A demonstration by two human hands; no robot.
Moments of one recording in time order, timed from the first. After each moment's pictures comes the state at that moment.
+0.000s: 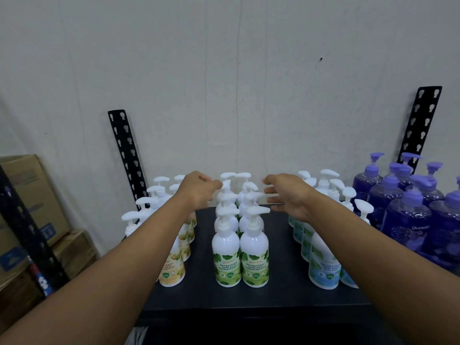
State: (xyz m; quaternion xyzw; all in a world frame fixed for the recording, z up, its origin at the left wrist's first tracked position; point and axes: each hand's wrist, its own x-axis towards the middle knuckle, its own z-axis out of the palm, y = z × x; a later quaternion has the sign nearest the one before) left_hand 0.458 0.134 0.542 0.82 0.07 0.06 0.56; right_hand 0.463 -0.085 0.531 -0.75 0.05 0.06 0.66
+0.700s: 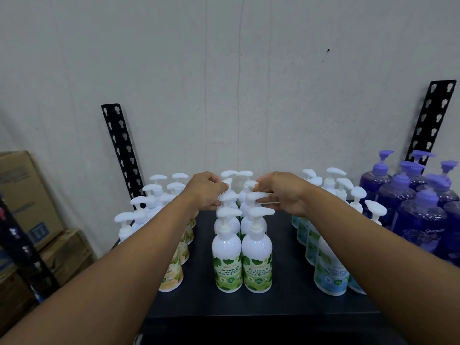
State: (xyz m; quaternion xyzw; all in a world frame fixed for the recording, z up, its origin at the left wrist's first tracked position) left_hand 0.482 0.127 0.531 0.84 0.05 0.02 0.53; right_hand 0.485 -0.079 0.528 -0.74 0.00 0.11 0.66
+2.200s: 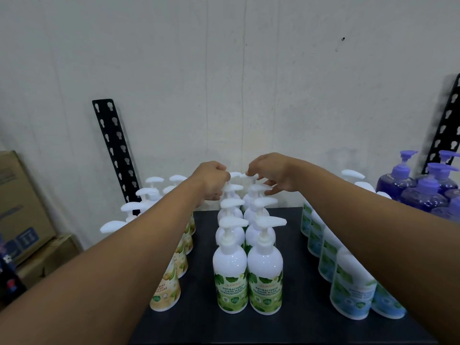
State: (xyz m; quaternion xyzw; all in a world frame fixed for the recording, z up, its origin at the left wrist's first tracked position) left_hand 0.528 0.122 0.544 0.85 0.04 0.00 0.52; right_hand 0.554 -0.053 0.554 -0.86 -0.02 0.11 0.50
